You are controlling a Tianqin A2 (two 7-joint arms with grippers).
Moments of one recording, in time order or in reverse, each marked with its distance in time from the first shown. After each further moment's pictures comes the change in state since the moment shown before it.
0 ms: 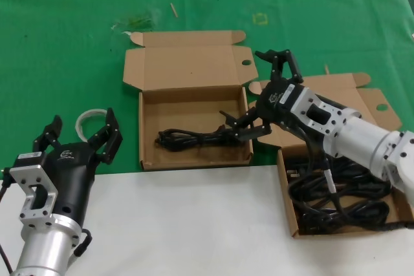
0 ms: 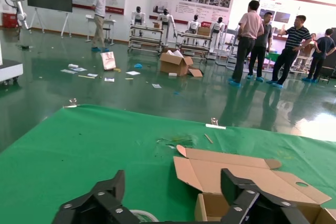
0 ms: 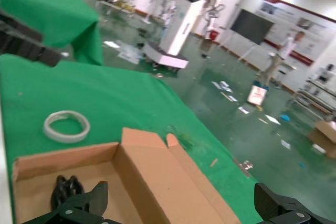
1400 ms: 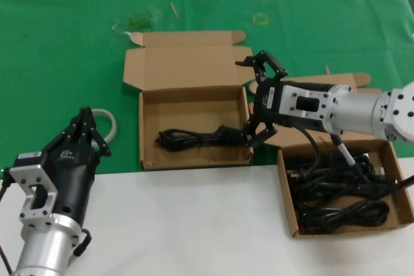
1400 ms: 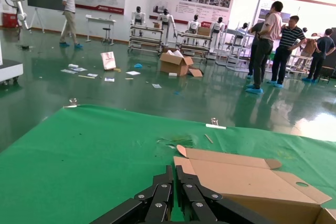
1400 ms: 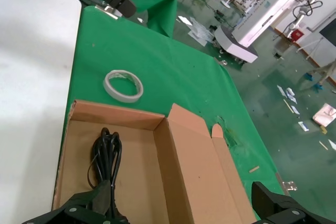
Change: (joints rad) left arm 0.000 0.000 0.000 0.000 0.000 0.000 0.000; right arm 0.232 0.035 -0.139 -0.145 -0.123 -0.230 -0.067
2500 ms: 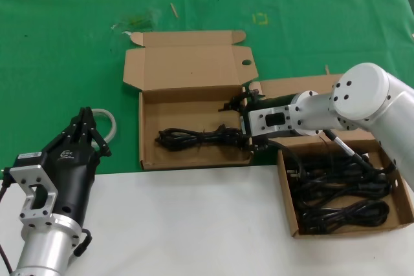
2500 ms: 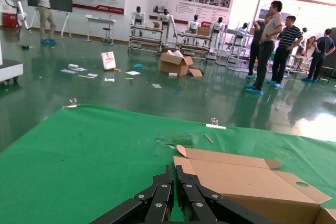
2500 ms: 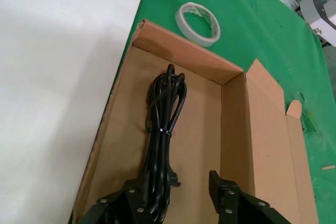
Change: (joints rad) left arm 0.000 0.000 0.000 0.000 0.000 0.000 0.000; right arm 0.230 -0.197 -0.151 -0.495 -0.147 -0.008 -0.257
